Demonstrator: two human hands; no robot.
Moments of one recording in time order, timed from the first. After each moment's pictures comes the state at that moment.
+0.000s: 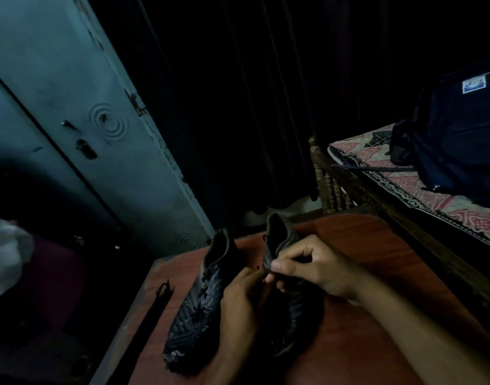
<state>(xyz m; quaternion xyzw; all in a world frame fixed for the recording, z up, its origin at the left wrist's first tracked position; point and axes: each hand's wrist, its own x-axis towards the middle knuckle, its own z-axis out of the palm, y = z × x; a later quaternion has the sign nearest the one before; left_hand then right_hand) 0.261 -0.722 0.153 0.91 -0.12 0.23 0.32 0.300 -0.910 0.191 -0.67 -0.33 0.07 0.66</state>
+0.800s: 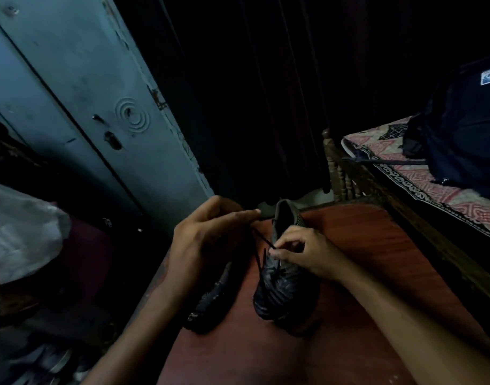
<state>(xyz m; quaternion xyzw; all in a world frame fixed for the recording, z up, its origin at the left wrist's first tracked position) 0.215 -0.709 0.287 0.86 -0.30 0.38 0.18 0.317 -0.901 0.160 -0.77 -0.29 -0.05 0.56</state>
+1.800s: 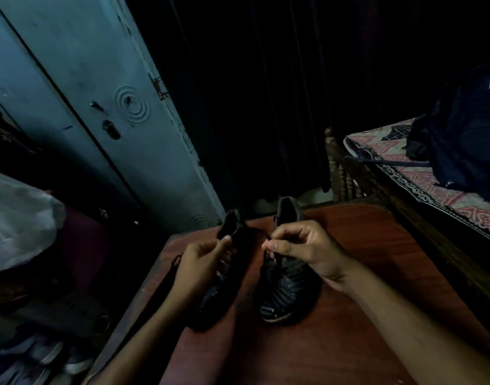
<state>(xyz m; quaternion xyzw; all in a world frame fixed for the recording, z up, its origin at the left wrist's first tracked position) 0.248 -0.668 0.214 0.86 0.08 0.13 0.49 0.282 -0.892 0.193 -0.56 -0.32 0.05 0.76</state>
